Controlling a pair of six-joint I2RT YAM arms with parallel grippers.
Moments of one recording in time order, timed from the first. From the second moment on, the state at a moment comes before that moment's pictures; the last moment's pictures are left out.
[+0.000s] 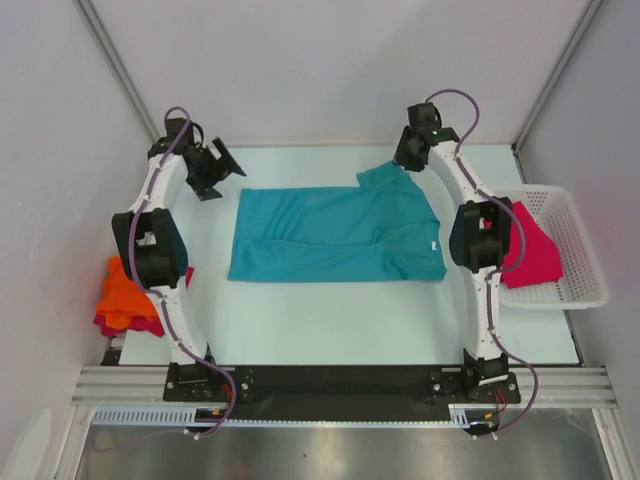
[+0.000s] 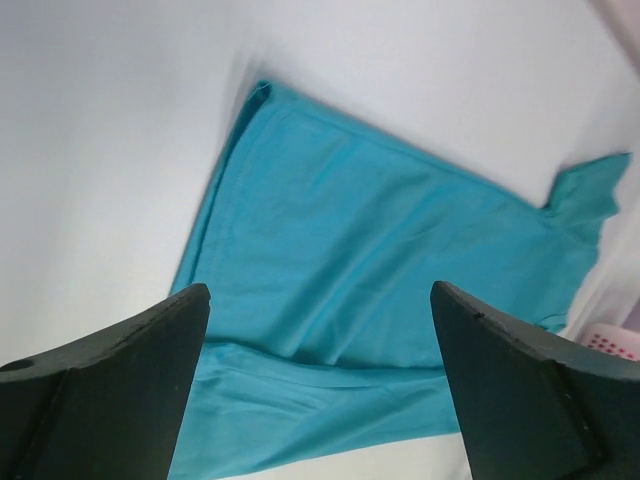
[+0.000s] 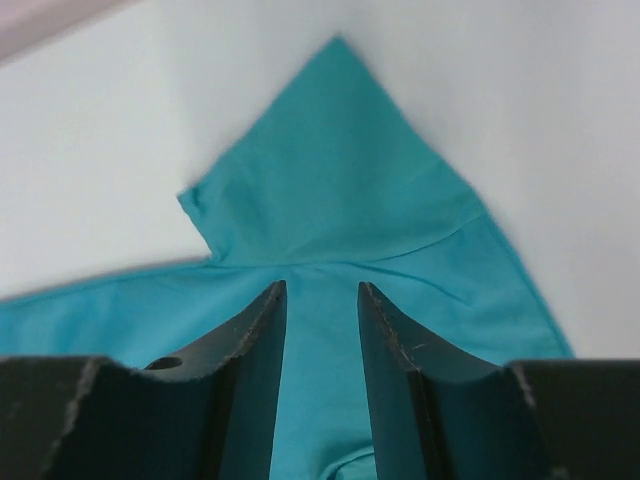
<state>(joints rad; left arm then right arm) 0.10 2.04 1.84 -0.76 0.30 -0.56 0.22 2.32 2.25 -0.73 0.13 0.48</state>
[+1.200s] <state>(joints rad) 0.07 2.21 1.97 -0.86 0.22 -0.42 0.00 2.64 2.42 -0.64 -0.21 0.68</state>
